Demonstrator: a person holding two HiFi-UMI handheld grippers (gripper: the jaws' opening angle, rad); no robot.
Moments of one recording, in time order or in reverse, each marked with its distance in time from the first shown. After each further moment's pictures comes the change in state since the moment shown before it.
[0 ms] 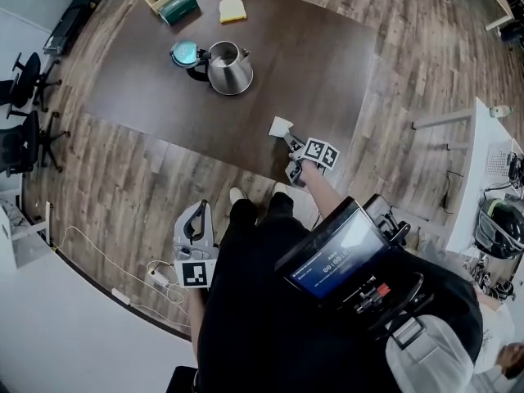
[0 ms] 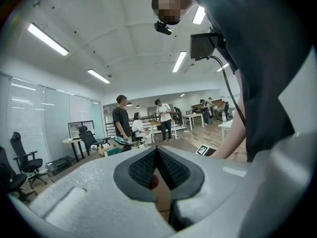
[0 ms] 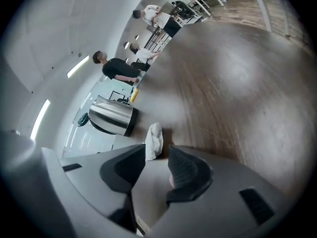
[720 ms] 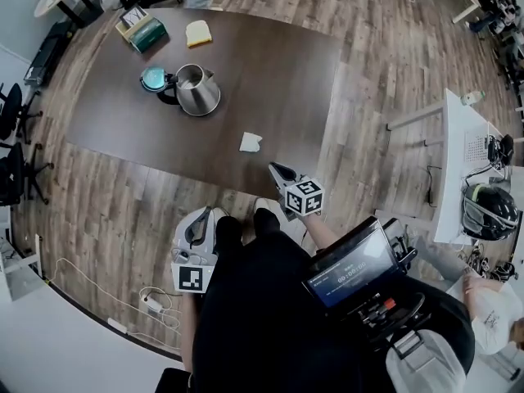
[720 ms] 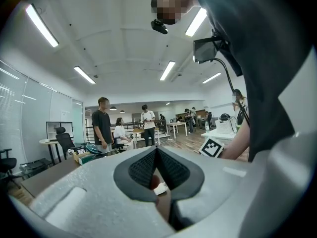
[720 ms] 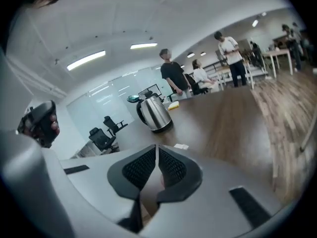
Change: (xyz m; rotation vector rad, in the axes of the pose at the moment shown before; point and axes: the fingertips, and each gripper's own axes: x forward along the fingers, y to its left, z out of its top) left arm 0.032 -0.060 0.018 0.015 -0.046 -0.214; right arm -0.120 0.085 -0.019 -0.770 -0.101 0.122
